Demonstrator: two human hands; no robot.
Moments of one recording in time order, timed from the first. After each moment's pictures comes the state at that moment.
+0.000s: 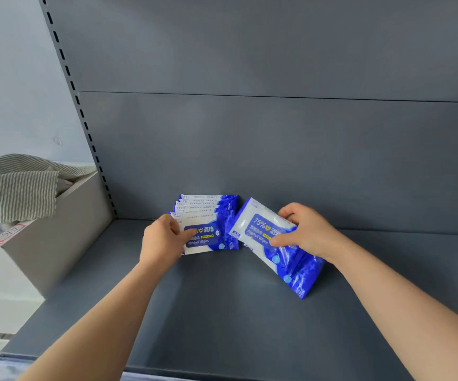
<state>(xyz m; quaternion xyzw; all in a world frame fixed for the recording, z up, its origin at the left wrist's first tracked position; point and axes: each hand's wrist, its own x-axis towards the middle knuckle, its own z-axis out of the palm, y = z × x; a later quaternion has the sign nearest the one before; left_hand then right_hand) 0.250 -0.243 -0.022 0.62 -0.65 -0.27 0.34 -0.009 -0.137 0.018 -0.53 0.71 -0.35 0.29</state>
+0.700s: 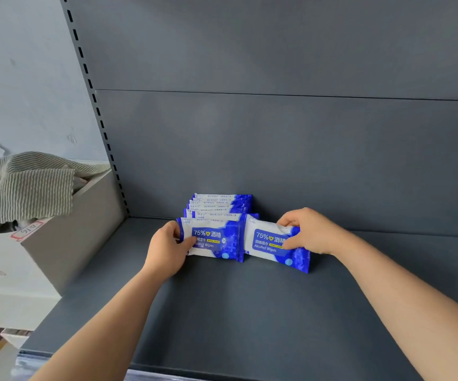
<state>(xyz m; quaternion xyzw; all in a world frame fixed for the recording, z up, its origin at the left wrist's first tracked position) 0.278 -0.250 -0.044 0.58 -0.67 -0.30 0.35 -0.001 -0.162 0.013 -0.61 0.71 -0.22 0.26</state>
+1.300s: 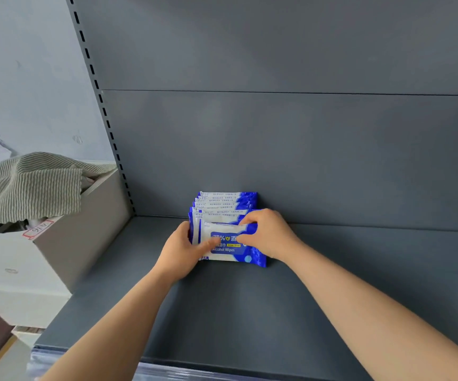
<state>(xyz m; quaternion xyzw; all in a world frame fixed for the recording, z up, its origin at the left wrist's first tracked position) 0.279 -0.239 -0.043 0.50 -0.68 -0.42 0.32 0.081 -0.186 -0.007 -0.63 0.71 -0.29 0.15</state>
